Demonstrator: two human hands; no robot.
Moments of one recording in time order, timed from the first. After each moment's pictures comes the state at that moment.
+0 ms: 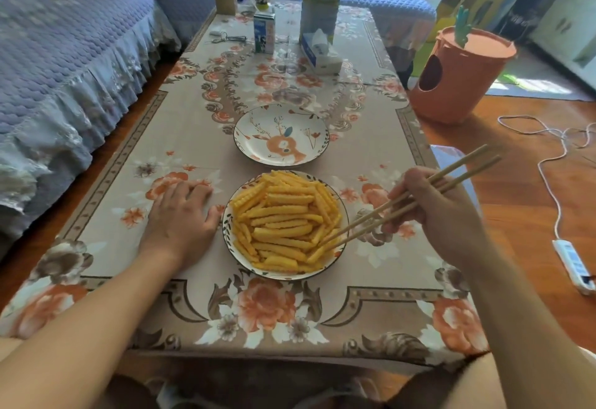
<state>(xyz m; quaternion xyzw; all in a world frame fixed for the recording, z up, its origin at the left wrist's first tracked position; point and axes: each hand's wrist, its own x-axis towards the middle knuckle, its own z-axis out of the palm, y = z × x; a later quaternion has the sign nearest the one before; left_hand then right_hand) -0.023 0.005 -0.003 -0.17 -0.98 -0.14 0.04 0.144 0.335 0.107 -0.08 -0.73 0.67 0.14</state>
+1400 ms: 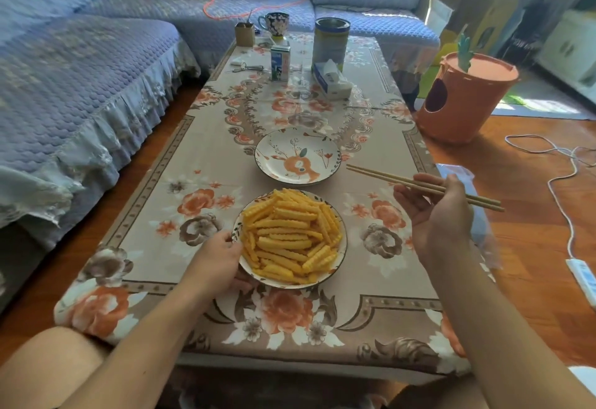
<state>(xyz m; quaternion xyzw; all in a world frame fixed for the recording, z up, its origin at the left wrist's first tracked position) 0.053 0.015 0.056 0.05 -0.80 -0.54 -0.26 0.117 0.316 0.105 -0.32 -0.43 0.78 0.31</state>
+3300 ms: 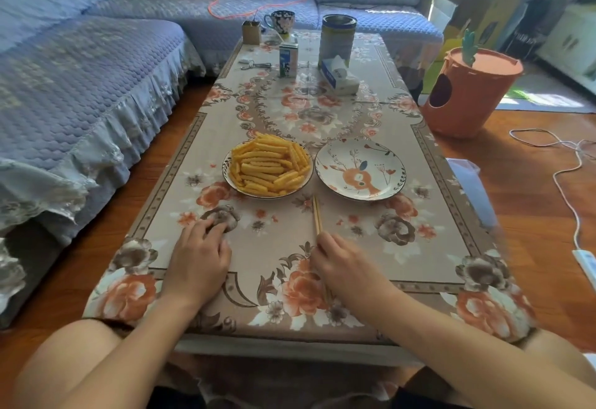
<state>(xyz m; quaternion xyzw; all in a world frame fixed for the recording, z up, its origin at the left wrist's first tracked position) 0.032 -0.059 -0.009 -0.18 -0.96 -0.18 0.07 0.139 0.209 0.001 0.19 -0.98 -0.06 0.08</state>
